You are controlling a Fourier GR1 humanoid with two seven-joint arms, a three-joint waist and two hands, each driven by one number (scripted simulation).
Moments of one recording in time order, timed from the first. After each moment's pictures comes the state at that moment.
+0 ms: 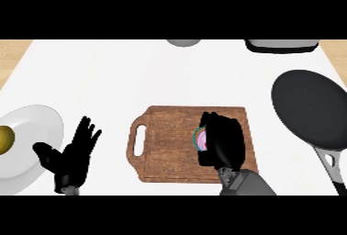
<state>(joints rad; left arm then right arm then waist) 0.08 0.10 -0.06 -1.47 0.24 0.24 0.10 -0.28 -0.07 0.57 -1.58 1.16 0.09 0.81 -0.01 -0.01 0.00</state>
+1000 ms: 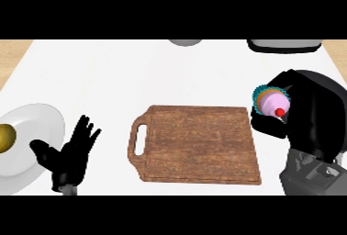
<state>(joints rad) 0.07 0.10 -0.03 -1.47 0.24 0.21 0.12 -0.34 -0.16 0.18 -1.93 1.18 0.07 0.83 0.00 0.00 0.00</state>
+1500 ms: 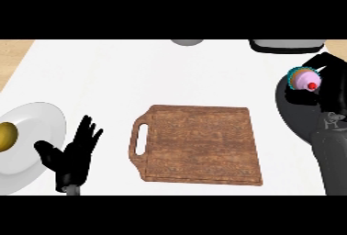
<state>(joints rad) 0.07 0.09 -0.04 -1.47 0.22 0.22 0.11 -0.42 -0.31 -0.09 -1.50 1.07 -0.18 0.53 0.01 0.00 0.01</state>
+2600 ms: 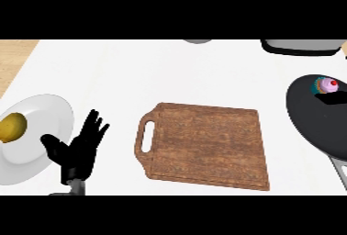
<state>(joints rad) 0.03 0.08 -0.06 -1.47 0.21 0.19 0.13 -0.73 -0.56 -0.42 -0.42 0.87 -0.44 -0.07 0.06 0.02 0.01</state>
